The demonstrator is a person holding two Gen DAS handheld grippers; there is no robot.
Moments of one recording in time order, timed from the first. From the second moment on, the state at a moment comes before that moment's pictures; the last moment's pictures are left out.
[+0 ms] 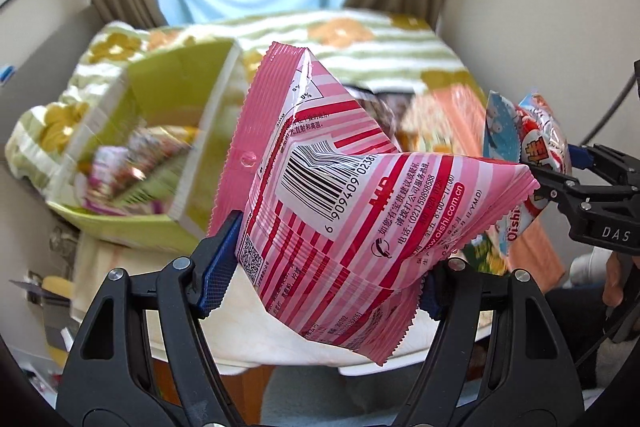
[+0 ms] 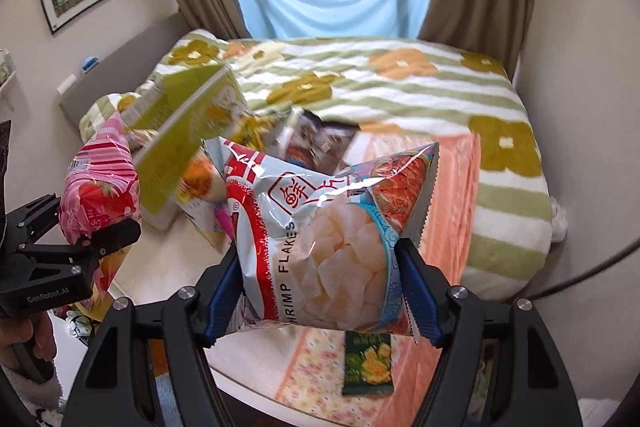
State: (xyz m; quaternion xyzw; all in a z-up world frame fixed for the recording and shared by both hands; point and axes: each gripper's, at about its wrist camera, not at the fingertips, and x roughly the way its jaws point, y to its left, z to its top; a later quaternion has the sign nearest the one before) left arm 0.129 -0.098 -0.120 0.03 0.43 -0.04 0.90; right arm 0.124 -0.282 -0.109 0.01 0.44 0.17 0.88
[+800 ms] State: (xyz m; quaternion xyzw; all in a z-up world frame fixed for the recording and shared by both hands) left arm 0.287 0.157 -0.077 0.01 0.44 -0.04 0.90; right arm 0.259 -0.021 -0.055 -0.01 0.42 0.23 0.88
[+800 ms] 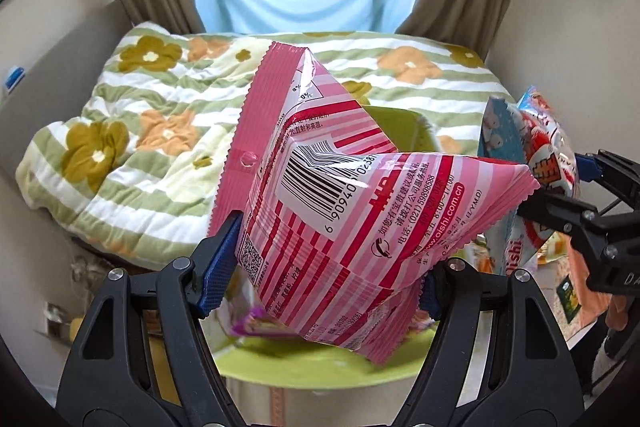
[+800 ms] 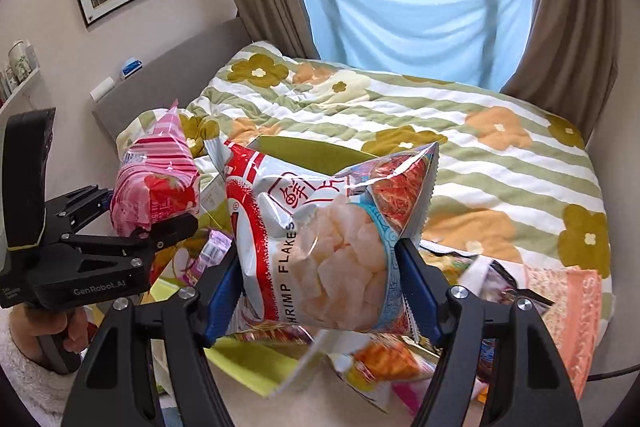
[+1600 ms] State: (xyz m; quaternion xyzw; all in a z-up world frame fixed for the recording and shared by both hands) left arm 0.399 0.207 -0.138 0.01 0.50 -0.06 0.86; right arm 0.350 0.025 -0.112 0.02 0.50 0.18 0.85
